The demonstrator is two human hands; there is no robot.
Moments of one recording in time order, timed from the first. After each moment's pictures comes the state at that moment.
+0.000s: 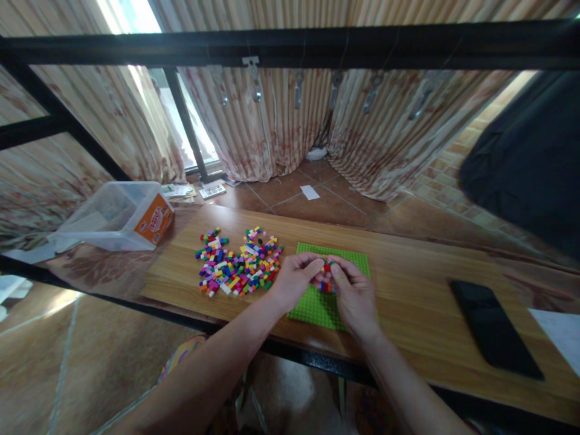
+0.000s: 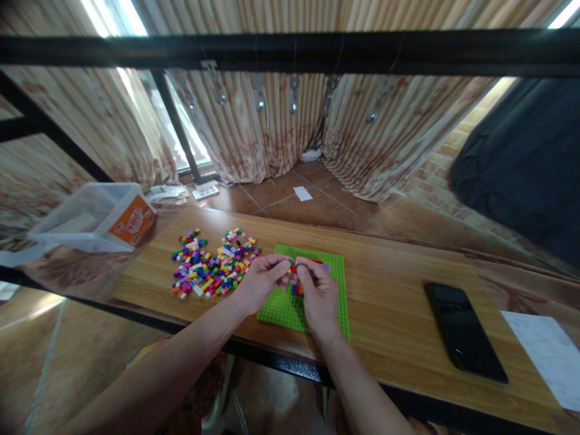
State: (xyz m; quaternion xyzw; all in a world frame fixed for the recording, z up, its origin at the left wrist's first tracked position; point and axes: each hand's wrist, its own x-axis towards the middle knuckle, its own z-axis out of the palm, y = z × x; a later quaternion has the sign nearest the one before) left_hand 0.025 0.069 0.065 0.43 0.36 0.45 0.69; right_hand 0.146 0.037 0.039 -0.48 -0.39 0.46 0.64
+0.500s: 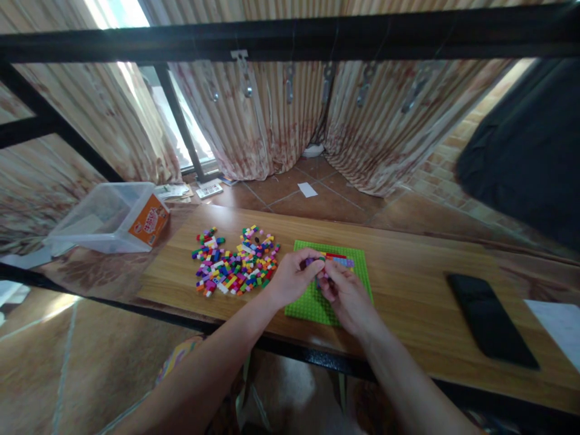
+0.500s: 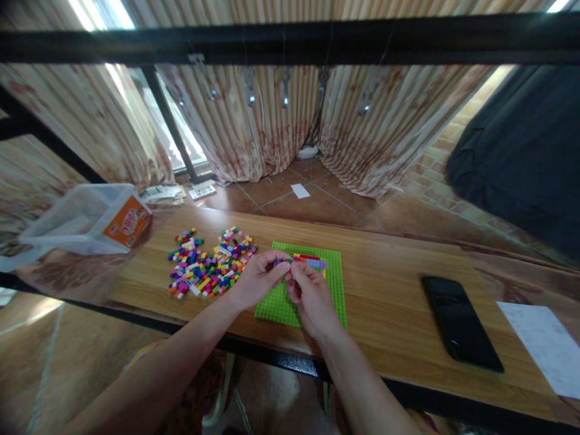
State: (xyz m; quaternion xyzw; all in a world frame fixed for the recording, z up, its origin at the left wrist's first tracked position) left_hand 0.017 0.075 0.062 0.63 0.36 0.42 0.55; right_hand 0.144 0.032 0.061 -0.43 -0.24 0.65 0.58
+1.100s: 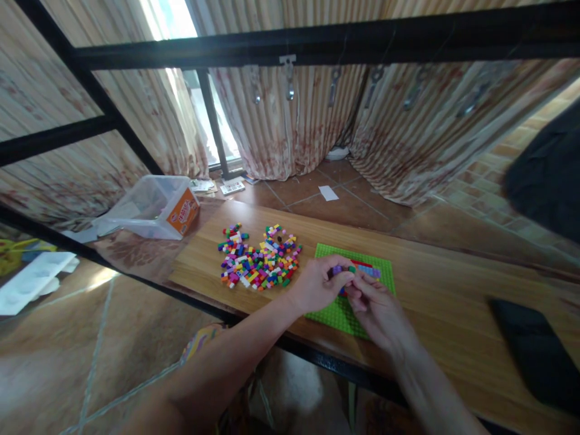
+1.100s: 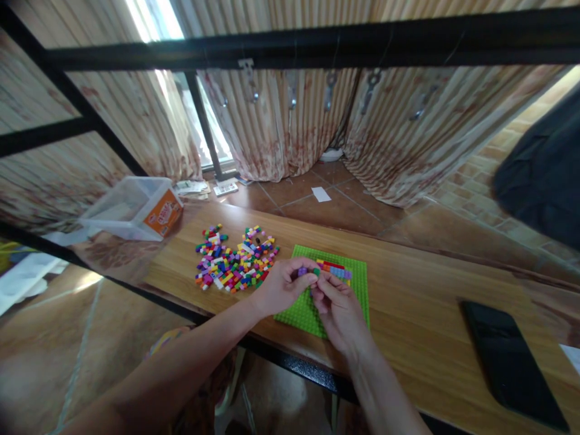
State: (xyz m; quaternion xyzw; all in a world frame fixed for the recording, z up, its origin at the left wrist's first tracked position) left_hand 0.017 0.065 0.063 0.68 0.35 0.43 0.48; right_hand 0.154 0.029 0.060 -0.42 -0.23 0.68 0.55
